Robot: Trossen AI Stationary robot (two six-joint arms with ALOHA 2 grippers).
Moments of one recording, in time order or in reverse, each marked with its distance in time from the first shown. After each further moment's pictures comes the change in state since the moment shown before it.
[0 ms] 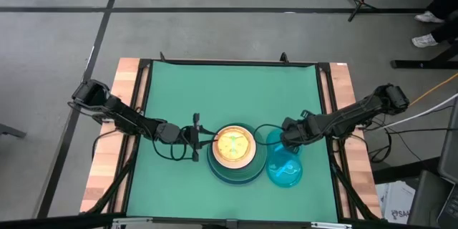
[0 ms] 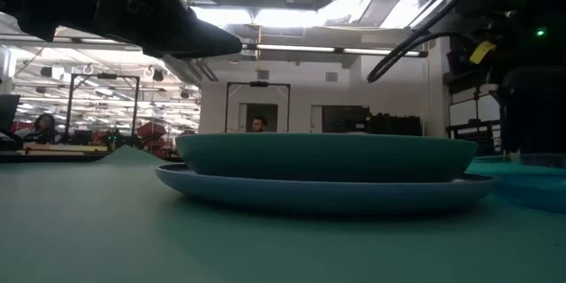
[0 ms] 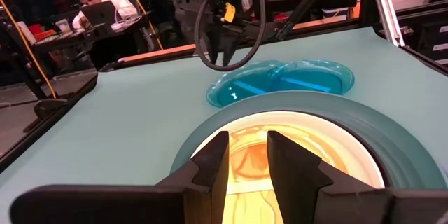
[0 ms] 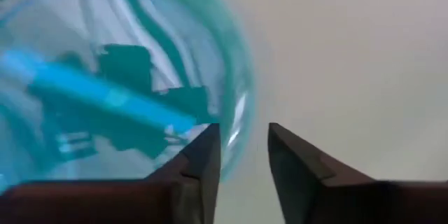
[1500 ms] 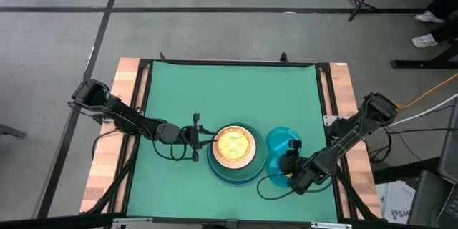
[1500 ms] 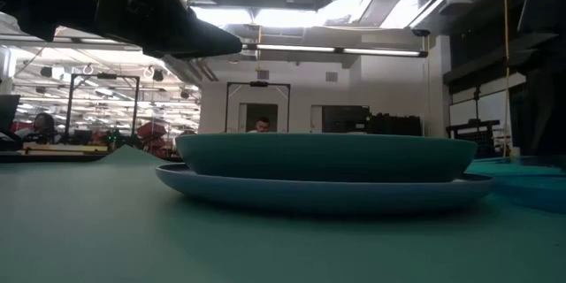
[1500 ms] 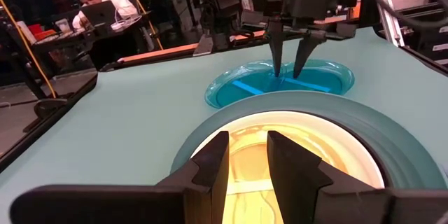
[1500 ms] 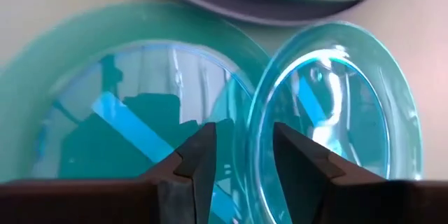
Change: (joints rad) left arm 0.000 0.000 0.000 0.000 0.000 -0.002; right arm 0.484 0.239 0.067 0.326 0.226 -0.058
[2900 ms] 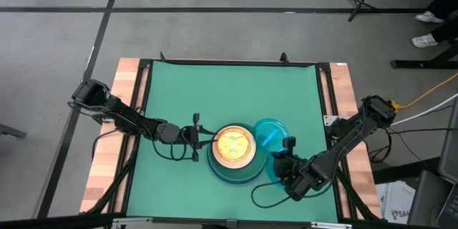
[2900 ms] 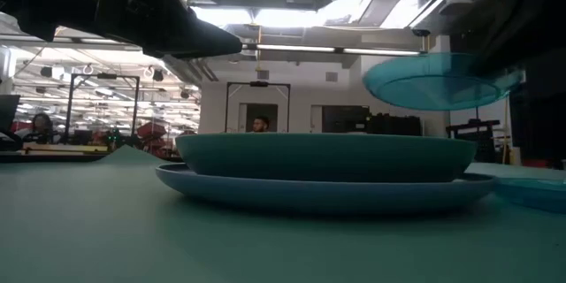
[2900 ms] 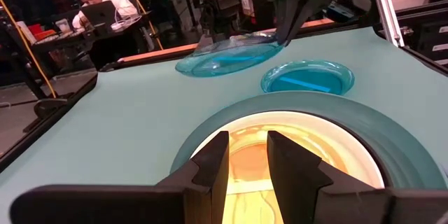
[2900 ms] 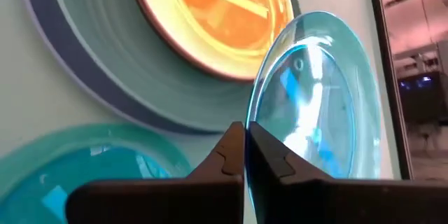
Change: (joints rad) left arm 0.000 0.000 0.000 0.000 0.000 0.000; right arm -0.017 0.036 0.249 -0.190 0.287 -0.211
